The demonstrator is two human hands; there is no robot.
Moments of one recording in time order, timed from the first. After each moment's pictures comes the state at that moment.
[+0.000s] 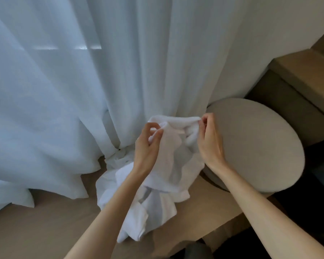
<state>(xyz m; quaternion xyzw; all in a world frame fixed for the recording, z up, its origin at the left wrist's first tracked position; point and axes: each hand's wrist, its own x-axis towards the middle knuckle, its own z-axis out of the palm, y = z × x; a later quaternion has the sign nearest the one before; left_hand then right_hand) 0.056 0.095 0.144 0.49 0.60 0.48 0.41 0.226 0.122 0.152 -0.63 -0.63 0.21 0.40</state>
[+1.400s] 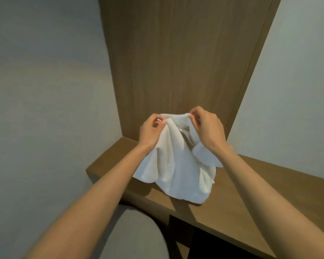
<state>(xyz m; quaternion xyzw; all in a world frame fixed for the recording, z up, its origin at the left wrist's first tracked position) 0.823 0.391 0.382 0.74 0.30 0.40 0.45 0.963 0.275 0.404 -0.78 -0.49 -0.14 0.36</state>
